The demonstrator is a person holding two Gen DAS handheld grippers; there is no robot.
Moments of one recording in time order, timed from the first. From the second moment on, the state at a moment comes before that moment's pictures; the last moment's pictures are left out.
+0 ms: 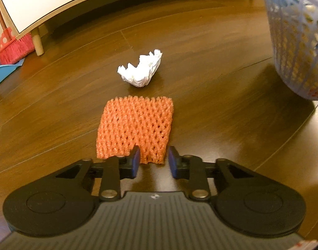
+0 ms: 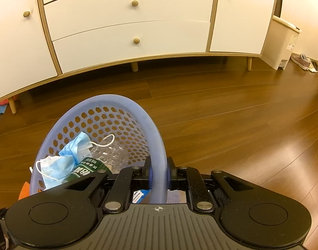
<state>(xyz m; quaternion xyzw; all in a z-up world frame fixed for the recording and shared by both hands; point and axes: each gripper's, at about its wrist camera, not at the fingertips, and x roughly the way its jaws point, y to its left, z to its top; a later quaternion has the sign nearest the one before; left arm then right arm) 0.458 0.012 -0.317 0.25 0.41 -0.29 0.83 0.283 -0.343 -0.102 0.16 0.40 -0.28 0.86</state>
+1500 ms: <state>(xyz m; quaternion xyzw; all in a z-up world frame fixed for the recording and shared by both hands) 0.401 0.009 -0.129 0.15 0.29 -0.38 0.87 0.280 -0.348 -0.112 0.18 0.41 -0.27 0.85</state>
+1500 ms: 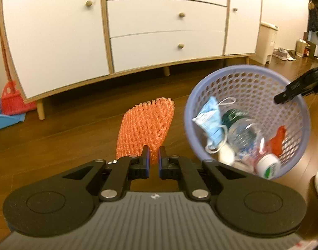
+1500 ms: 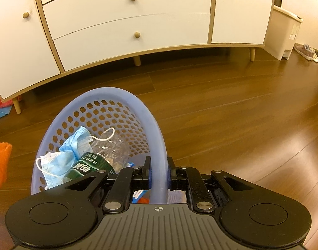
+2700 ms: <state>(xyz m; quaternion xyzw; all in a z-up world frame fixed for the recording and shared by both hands) 0.385 -0.078 -0.109 0.09 0.28 -0.50 0.81 0.279 -0.351 -0.120 0.19 0.41 -0.27 0.85</state>
